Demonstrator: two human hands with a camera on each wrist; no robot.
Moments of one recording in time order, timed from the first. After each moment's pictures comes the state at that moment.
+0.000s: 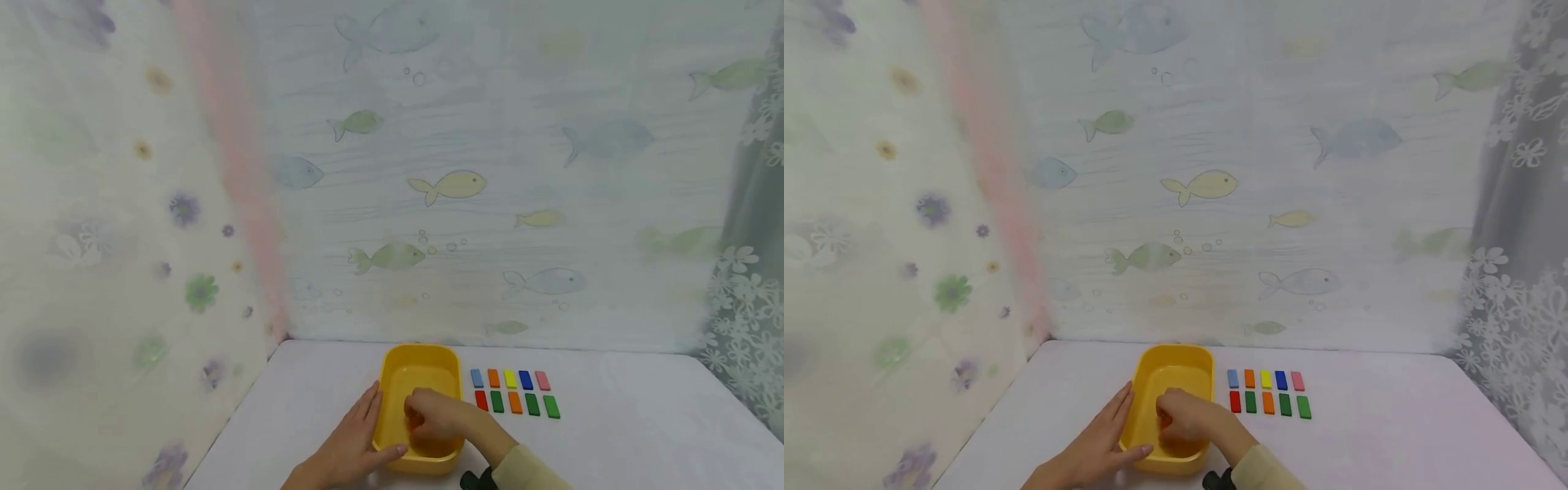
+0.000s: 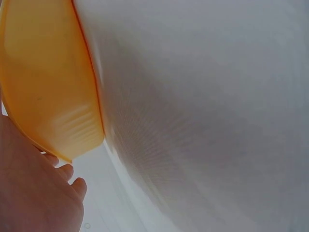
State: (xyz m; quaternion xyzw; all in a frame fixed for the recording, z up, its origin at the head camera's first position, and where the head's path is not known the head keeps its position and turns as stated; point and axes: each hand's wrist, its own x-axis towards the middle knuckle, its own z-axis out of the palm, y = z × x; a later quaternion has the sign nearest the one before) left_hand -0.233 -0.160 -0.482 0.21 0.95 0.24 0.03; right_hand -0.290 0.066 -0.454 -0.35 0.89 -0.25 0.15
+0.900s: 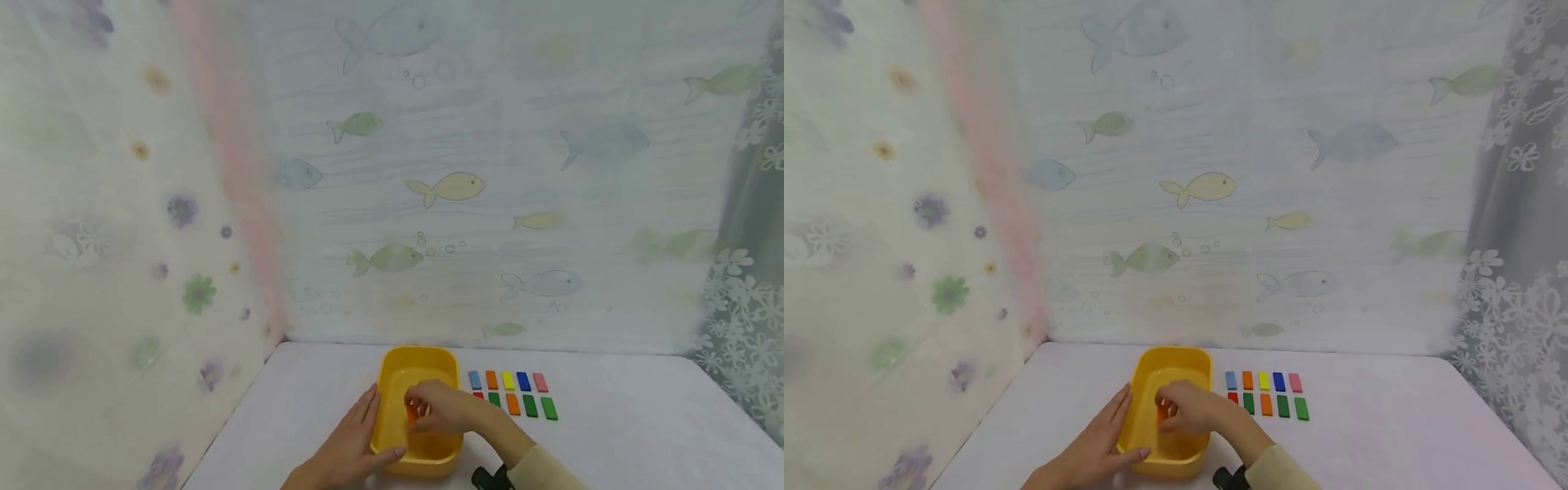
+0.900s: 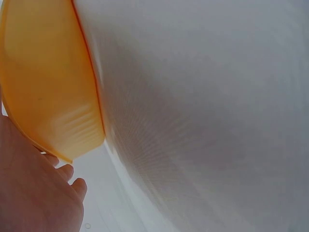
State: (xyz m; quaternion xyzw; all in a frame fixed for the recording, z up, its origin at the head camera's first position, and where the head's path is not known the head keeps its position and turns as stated) left_hand -0.238 -0.159 -0.484 0.20 0.95 0.23 0.04; right_hand -0.285 0.083 -0.430 -0.37 0.87 -0.30 0.14
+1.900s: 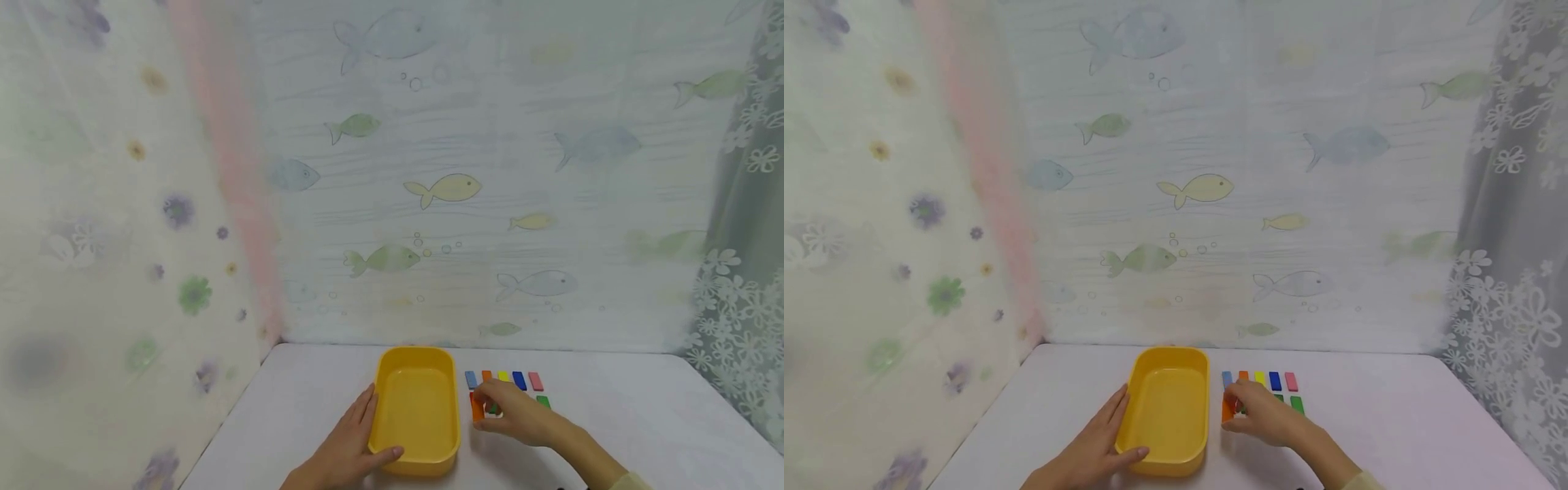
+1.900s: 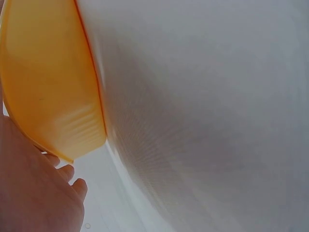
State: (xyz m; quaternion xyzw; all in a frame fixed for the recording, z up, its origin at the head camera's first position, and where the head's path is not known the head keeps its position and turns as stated) left_hand -0.237 -0.158 -0.483 0.19 0.95 0.25 0.05; right_hand -0.263 0.190 -0.439 -0.29 0.90 -0.33 0.06
